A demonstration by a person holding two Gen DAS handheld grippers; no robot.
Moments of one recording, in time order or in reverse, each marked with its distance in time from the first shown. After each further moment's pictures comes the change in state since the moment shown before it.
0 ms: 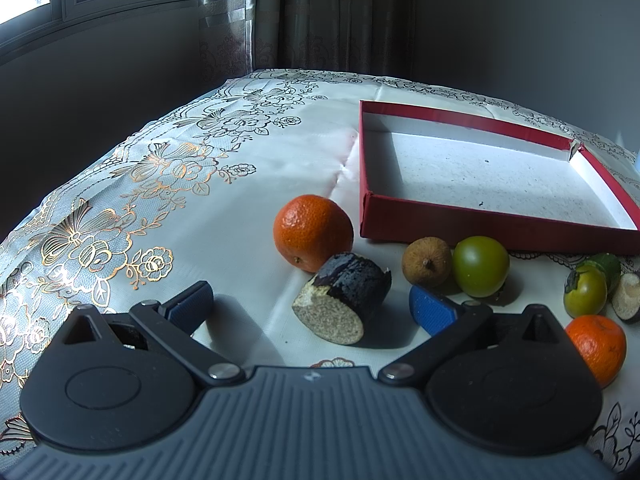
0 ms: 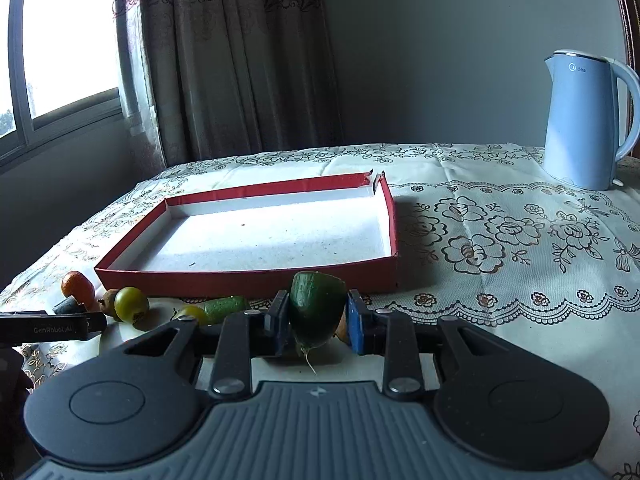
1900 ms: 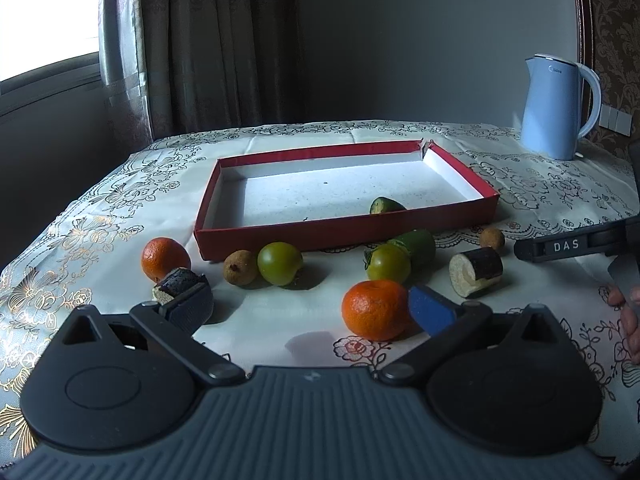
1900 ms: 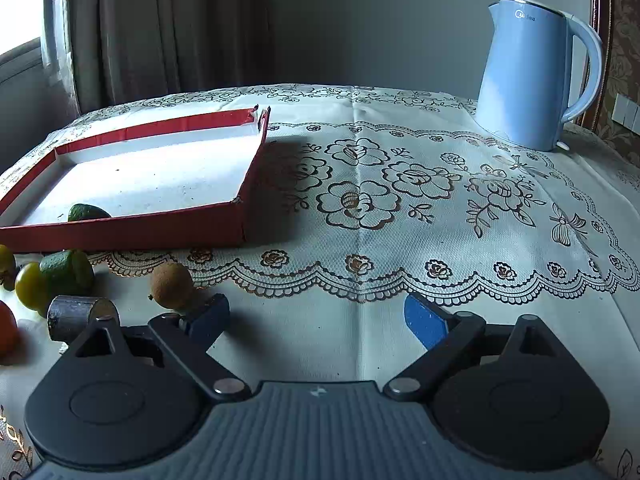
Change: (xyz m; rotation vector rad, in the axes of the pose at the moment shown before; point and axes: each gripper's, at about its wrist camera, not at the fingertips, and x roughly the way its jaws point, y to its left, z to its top) left arm -0.088 -0.081 -0.026 0.208 -0.135 -0.204; right arm 0.041 -0.070 -0.020 -0.005 0.211 -0.195
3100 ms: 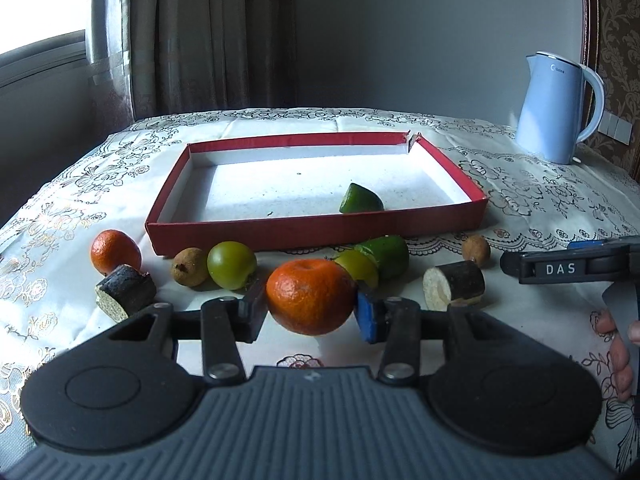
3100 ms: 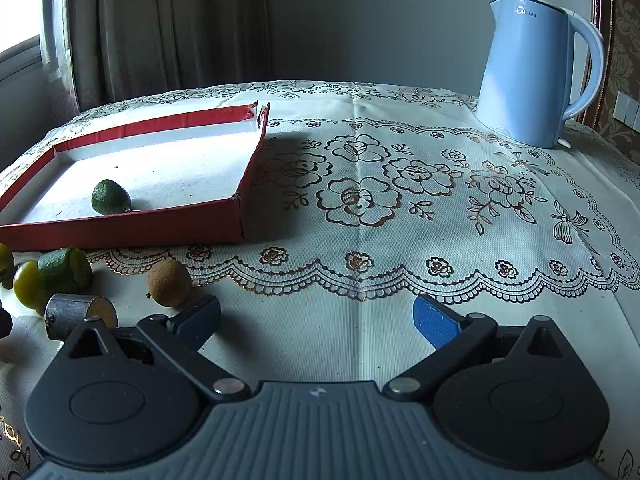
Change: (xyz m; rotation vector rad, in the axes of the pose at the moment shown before) left arm 0.026 -0.016 0.014 -0.048 0.035 -0.029; right arm 0.001 0.000 -0.001 0.000 0.002 -0.007
